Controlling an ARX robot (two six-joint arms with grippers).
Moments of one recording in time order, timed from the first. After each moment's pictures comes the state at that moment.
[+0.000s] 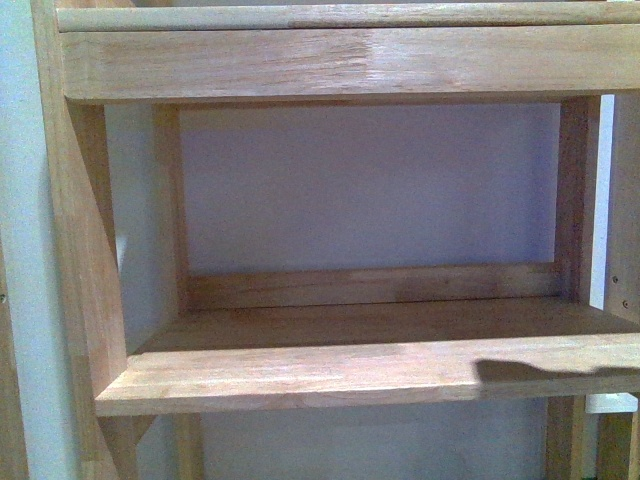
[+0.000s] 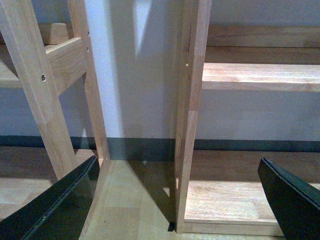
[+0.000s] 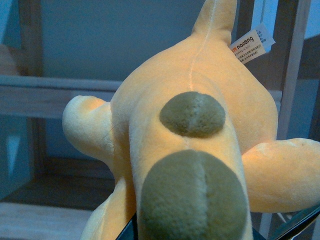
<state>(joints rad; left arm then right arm) 0.00 0.00 0.01 0.00 0.00 0.00 0.12 0.60 0.69 0.29 0.05 -0.08</state>
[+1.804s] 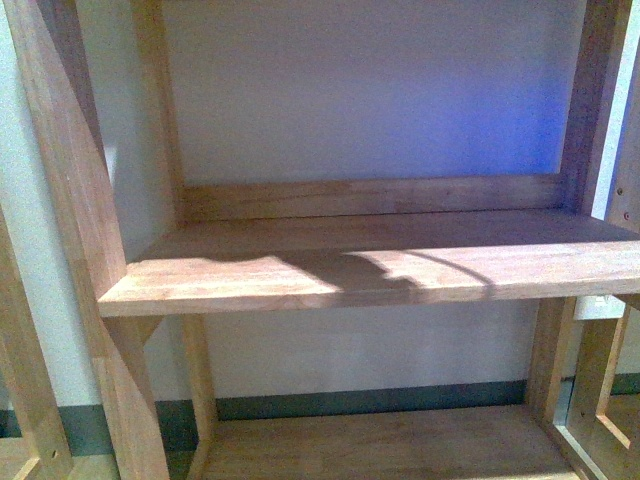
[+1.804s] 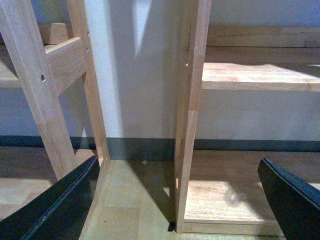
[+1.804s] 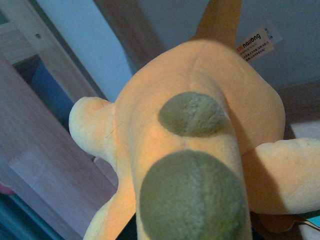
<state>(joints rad) 0.00 0.00 0.01 0.00 0.00 0.00 0.39 2.23 2.86 -0.38 -0.24 0.59</state>
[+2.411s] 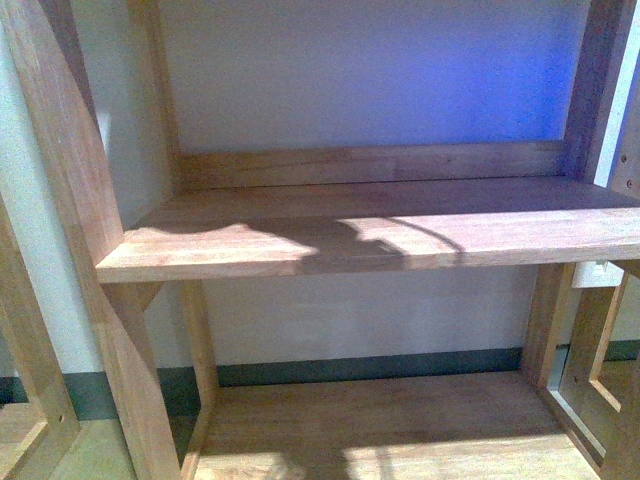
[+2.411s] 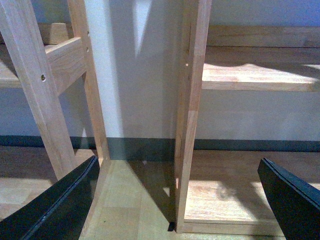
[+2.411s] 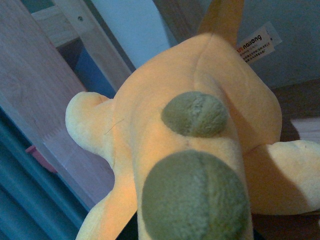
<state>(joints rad) 0.00 0.00 0.01 0.00 0.00 0.00 0.42 2.32 2.89 -0.27 -0.37 0.67</state>
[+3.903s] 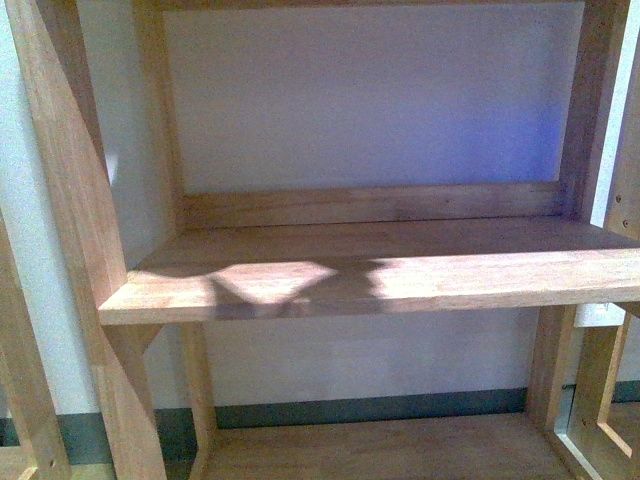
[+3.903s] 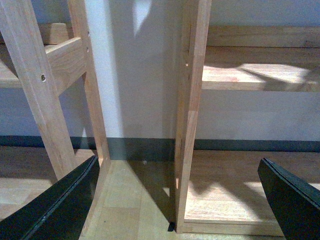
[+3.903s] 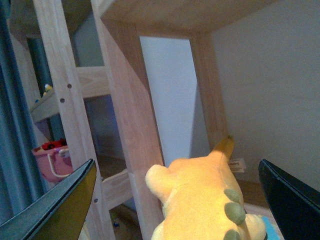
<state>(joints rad) 0.00 0.00 0.01 0.00 0.00 0.00 0.37 1.64 2.14 0.02 -0.30 0.36</state>
